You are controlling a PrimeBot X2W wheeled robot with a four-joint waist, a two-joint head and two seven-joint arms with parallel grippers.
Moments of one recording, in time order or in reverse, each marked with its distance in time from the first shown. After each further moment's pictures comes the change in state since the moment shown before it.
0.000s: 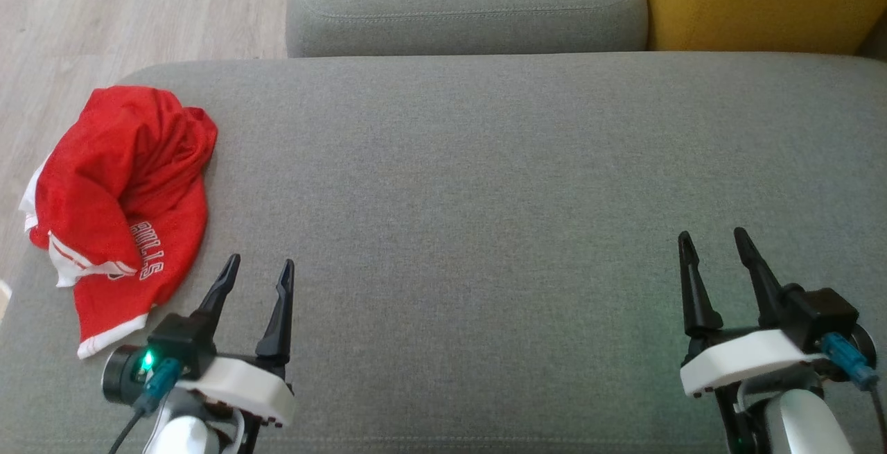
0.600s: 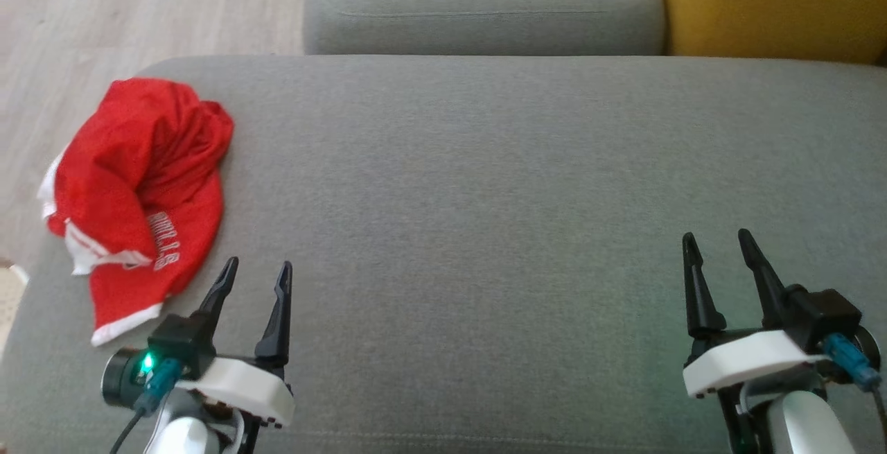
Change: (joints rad) left arm -0.002 -0.005 0.005 0.017 0.000 0.006 0.000; right arm 0.004 0.000 -0.009 -0.003 -0.003 0.000 0.005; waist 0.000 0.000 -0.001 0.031
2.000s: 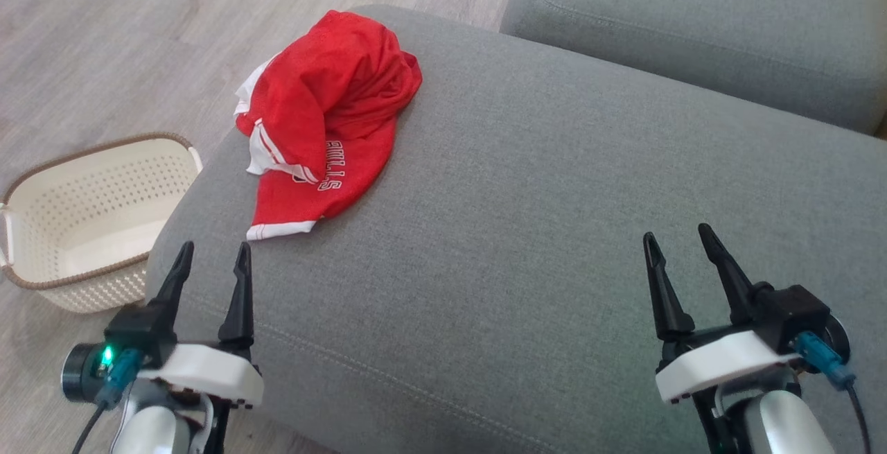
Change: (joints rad) left arm -0.015 0.019 0.068 -0.020 -0.008 0.029 0.000; right arm 0.019 0.001 0.091 -0.079 0.003 0.000 0.036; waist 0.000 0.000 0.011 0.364
